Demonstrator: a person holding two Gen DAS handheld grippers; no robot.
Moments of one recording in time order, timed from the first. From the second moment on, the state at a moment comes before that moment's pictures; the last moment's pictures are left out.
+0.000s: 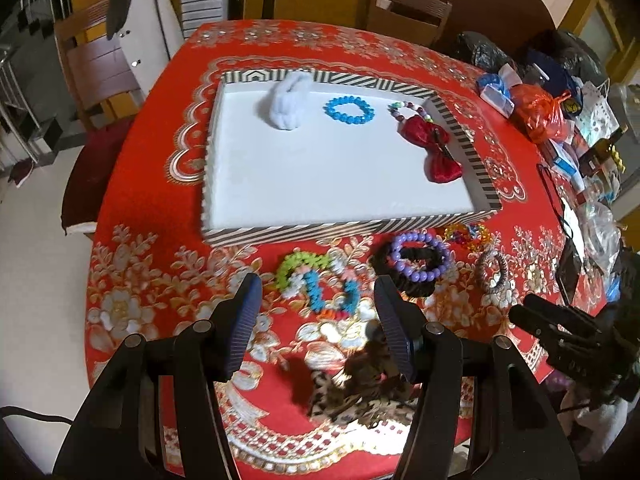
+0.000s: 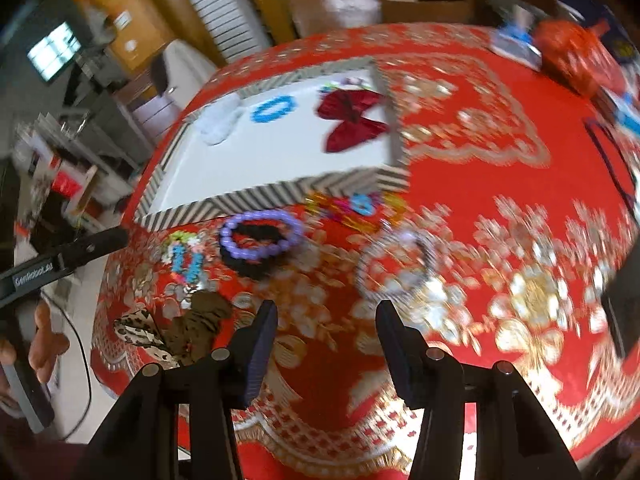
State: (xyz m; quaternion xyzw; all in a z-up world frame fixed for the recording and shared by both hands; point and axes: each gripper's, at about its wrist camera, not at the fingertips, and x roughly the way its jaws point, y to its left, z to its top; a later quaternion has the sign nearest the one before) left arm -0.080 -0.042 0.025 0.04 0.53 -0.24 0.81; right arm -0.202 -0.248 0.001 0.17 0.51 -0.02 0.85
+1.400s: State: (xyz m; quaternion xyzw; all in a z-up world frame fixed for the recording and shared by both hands) left arm -0.048 -0.008 -0.012 0.01 0.58 -0.19 0.79; right arm -0.156 -0.262 0.046 0.28 0.43 0.12 0.85
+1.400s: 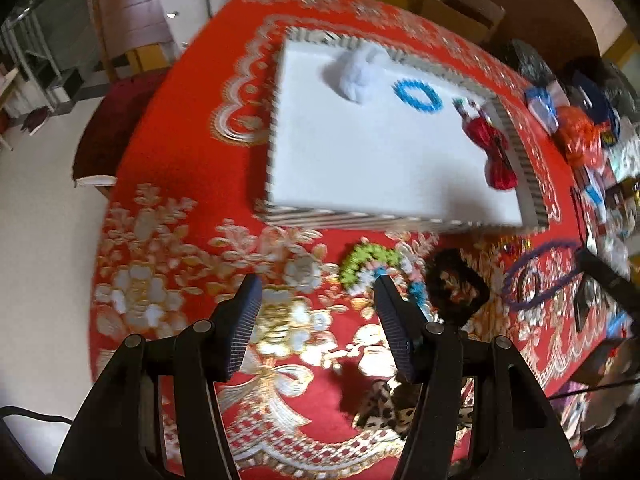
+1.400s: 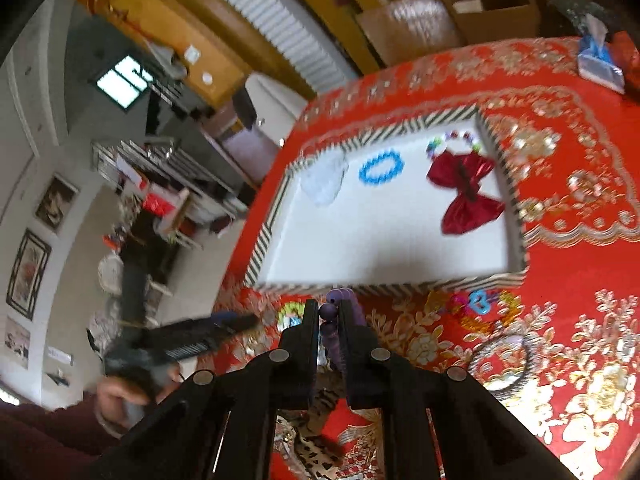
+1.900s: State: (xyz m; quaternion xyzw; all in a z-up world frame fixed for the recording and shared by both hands) left arm -0.038 -0.044 -0.046 0.03 0.59 -0.22 0.78; right arm -0.159 -0.269 0.061 0.28 0.41 0.11 0.86
